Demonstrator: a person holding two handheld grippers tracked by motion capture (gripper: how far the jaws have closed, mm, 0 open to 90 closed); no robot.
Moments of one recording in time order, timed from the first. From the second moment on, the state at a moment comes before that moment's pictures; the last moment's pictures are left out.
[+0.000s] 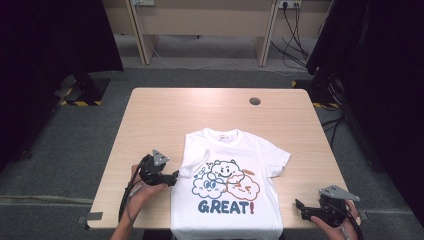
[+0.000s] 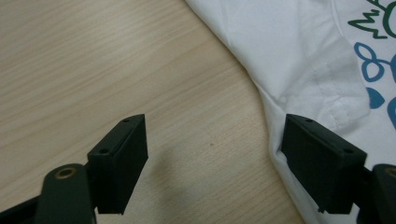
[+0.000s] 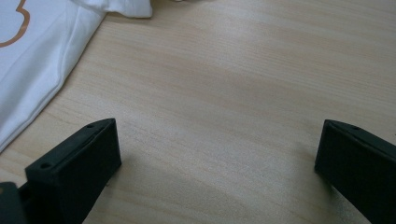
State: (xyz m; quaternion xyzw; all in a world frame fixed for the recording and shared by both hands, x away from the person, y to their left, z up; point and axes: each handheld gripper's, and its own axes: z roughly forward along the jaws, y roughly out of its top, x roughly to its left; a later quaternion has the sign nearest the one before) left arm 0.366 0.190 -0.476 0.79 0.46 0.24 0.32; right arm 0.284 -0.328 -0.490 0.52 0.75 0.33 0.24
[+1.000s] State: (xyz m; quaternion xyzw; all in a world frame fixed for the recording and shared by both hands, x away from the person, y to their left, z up) left arm 0.348 0.191 -0.489 0.79 0.47 0.22 0.33; right arm 0.285 -0.327 -0.490 0.52 0.75 0.33 0.24
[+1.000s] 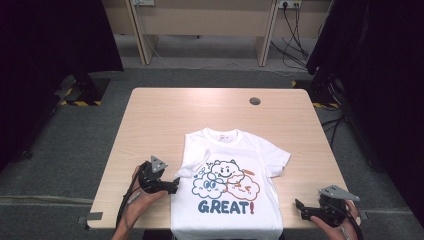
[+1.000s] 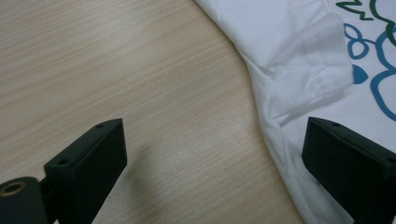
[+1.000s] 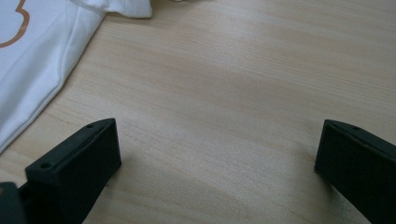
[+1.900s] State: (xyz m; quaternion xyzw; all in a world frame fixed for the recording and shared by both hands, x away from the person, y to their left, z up) left arm 0.307 0.209 -0.489 0.78 0.47 0.23 0.35; right arm 0.284 -0.327 -0.490 0.52 0.75 0.33 0.23
